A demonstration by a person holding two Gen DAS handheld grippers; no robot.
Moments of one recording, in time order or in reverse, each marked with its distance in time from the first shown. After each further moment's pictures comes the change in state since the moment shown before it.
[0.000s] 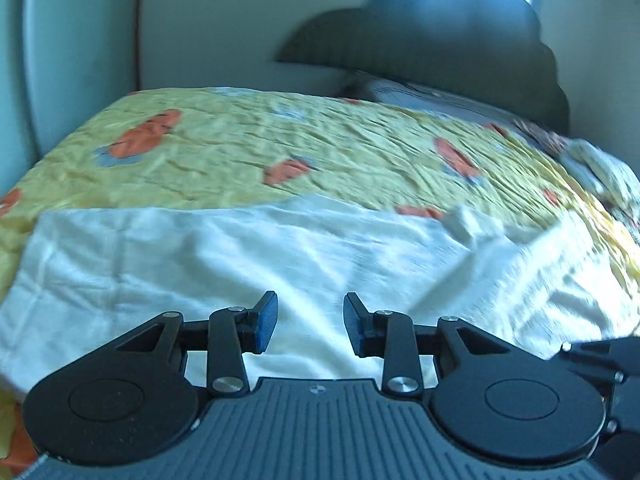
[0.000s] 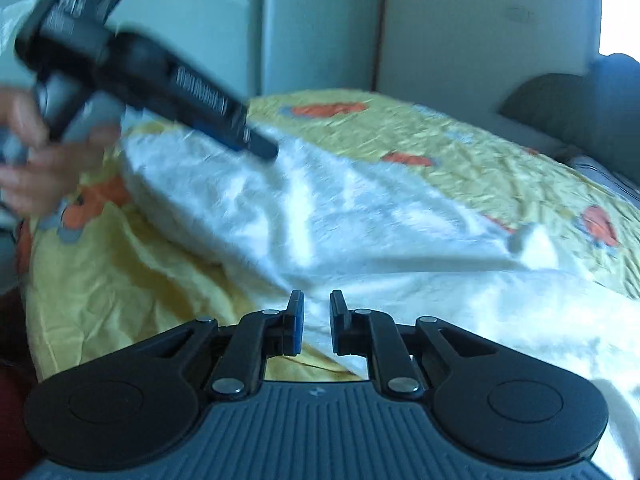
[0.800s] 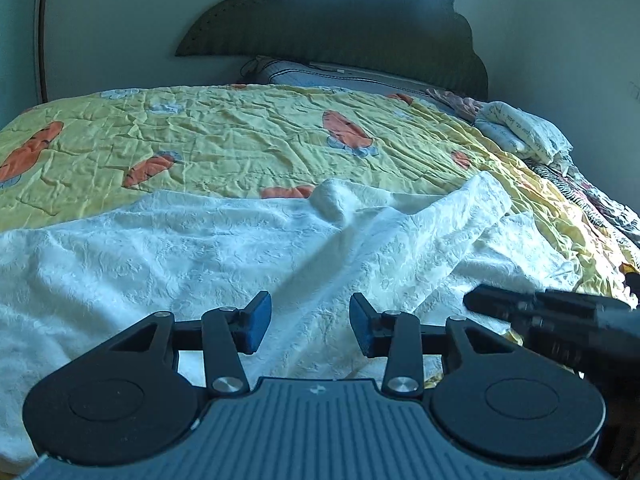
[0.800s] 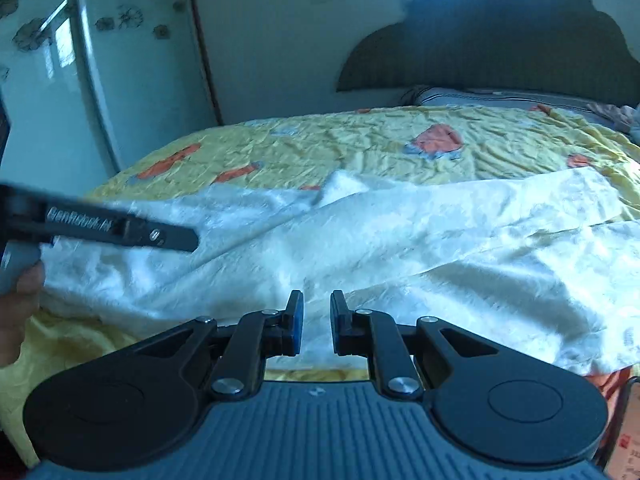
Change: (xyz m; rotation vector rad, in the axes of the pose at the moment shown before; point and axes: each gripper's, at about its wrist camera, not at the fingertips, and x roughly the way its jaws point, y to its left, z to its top) left arm 0.021 -0.076 -0.001 0.124 0.022 -0.222; right arm -0.057 -0.097 -0.034 0.475 -0.110 -0.259
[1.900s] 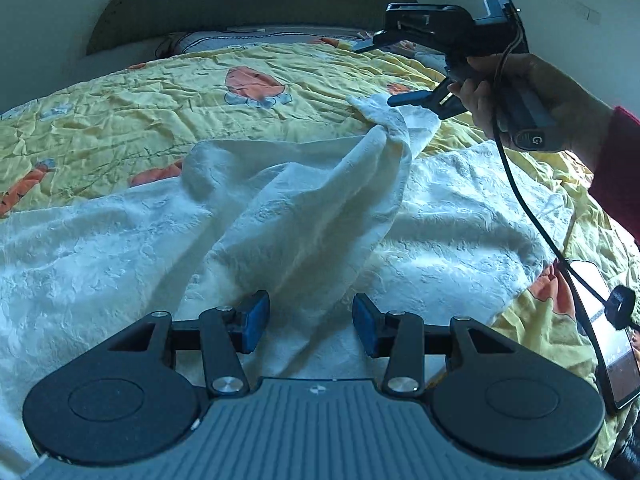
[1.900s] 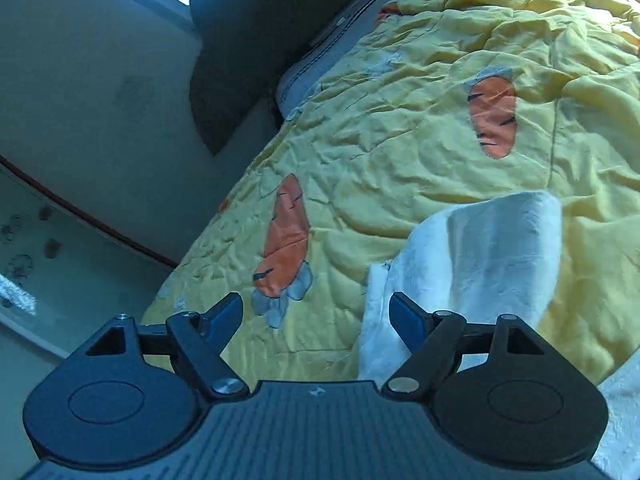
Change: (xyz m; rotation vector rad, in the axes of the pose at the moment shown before) left arm 0.097 -0.059 -0.002 0.188 0.109 -0.107; right arm 0.146 -0.240 0.146 0.716 0.047 0.059
